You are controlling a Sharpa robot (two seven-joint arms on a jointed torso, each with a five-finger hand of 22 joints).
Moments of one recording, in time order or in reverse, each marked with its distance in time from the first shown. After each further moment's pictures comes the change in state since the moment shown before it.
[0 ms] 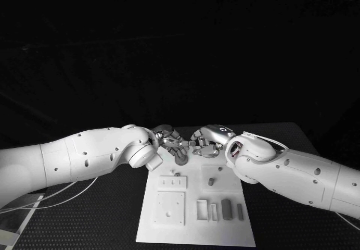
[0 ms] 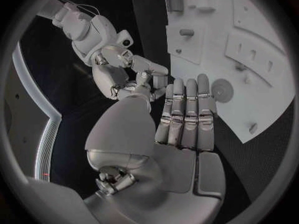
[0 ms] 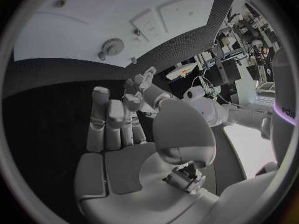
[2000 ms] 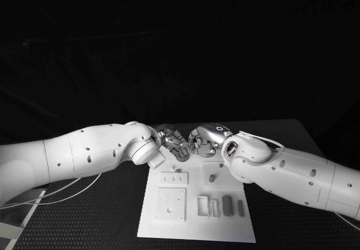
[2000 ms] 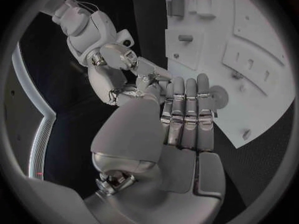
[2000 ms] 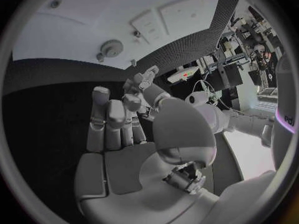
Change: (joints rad) left arm 0.000 0.009 -0.001 0.007 0.031 0.006 -0.051; left_hand 0.234 0.040 0.105 -0.011 -0.015 0.034 -0.009 -0.023 0.012 0.025 -0.011 -0.017 0.071 0.023 -0.009 -0.026 0.051 -0.015 0.010 -0.014 0.000 0.052; right arm -0.013 0.022 0.000 0.014 -0.065 0.002 -0.062; right_hand 0.011 -0.013 -0.004 -0.004 0.001 0.004 -0.004 0.014 0.000 0.007 0.000 0.000 -0.004 0.007 0.000 0.000 -0.003 0.000 0.007 0.000 0.000 0.000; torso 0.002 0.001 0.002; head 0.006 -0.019
